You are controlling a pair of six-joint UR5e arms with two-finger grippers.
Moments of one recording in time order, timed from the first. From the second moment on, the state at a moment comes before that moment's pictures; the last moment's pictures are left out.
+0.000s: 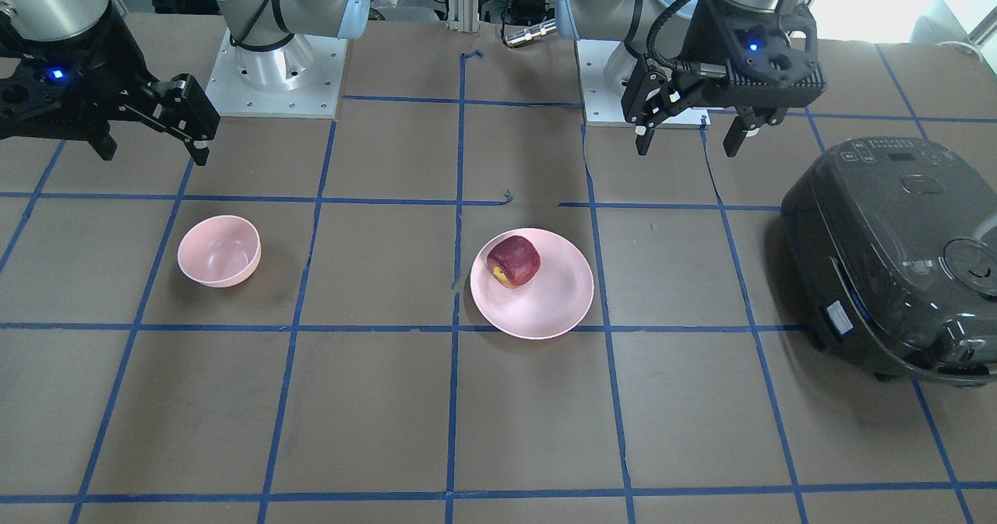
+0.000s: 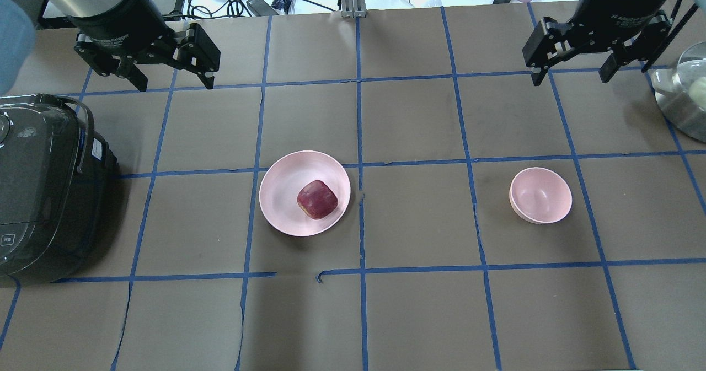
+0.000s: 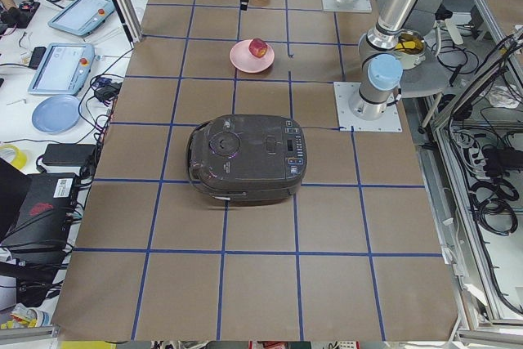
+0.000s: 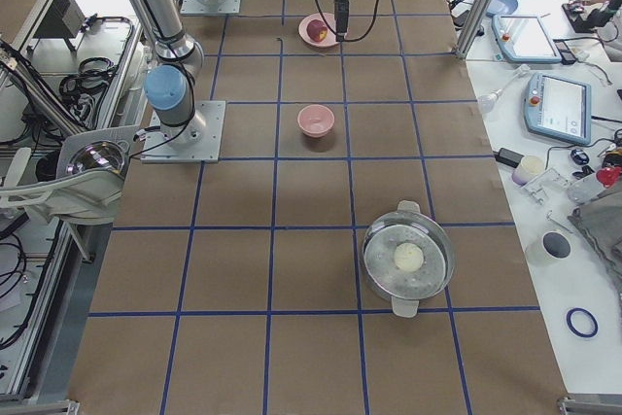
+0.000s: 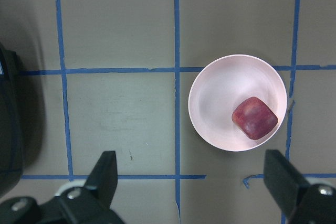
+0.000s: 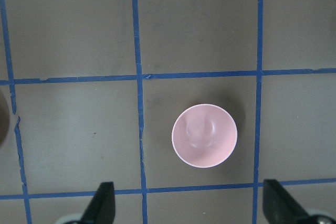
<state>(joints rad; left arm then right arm) -1.60 -1.54 -1.51 -1.55 1.59 -0.02 1.47 -1.57 1.51 -1.52 -1.61 -0.08</state>
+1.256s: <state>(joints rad) -1.58 -1.55 -1.50 -1.54 1.60 -0.03 1.47 -1.57 1.51 -1.53 -1.62 -0.08</state>
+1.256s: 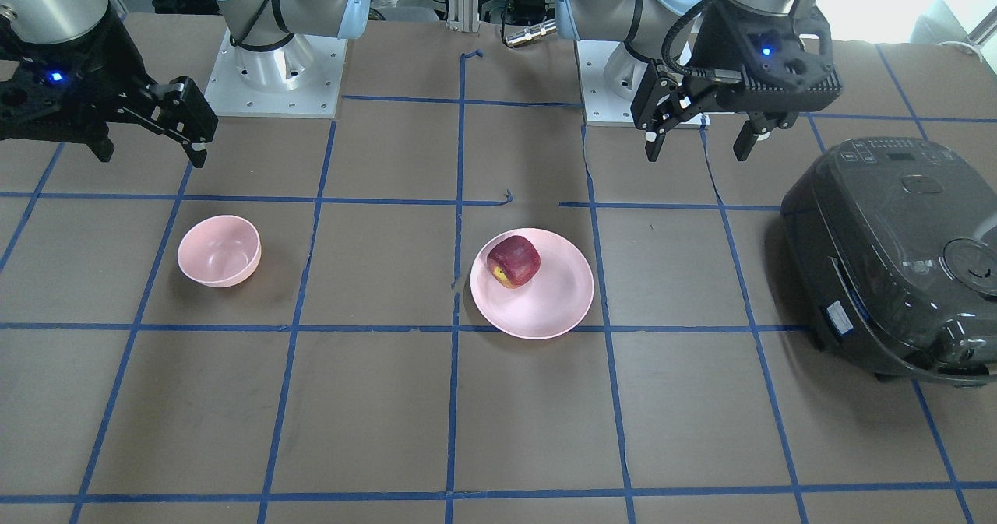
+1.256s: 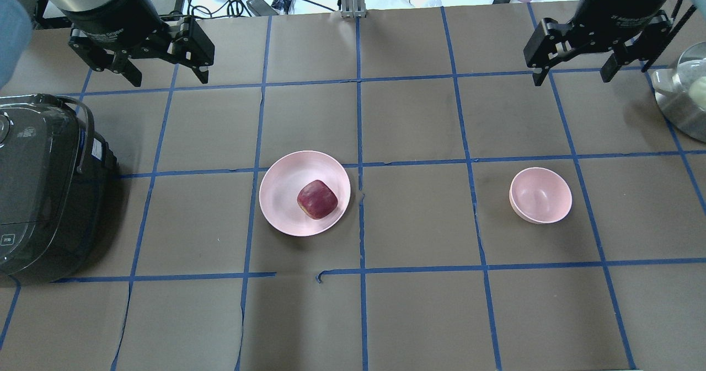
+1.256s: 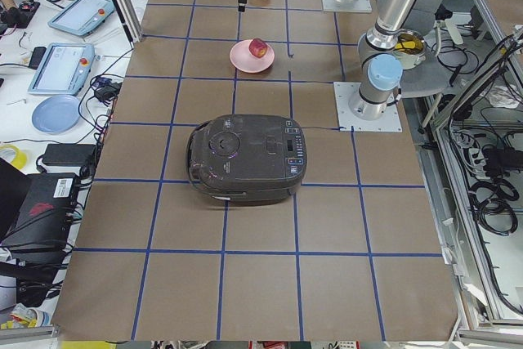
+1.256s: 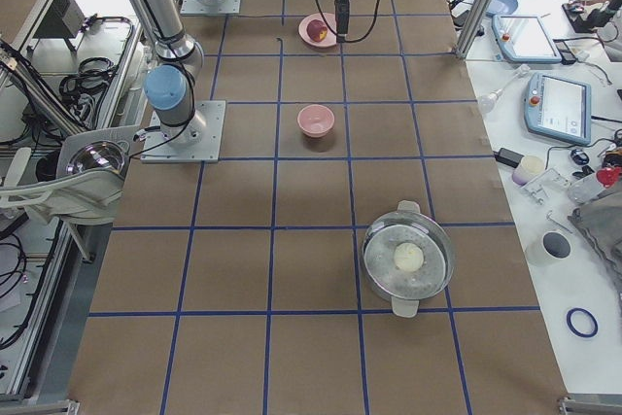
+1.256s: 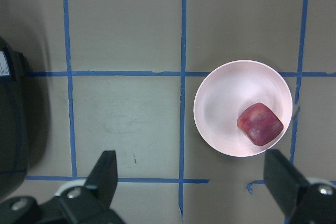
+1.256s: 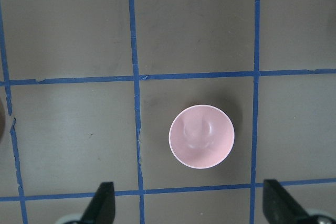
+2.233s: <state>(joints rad) -1.72 -1.67 -1.64 -1.34 1.52 -0.43 1.47 -1.57 1.52 -1.52 -1.62 -0.08</state>
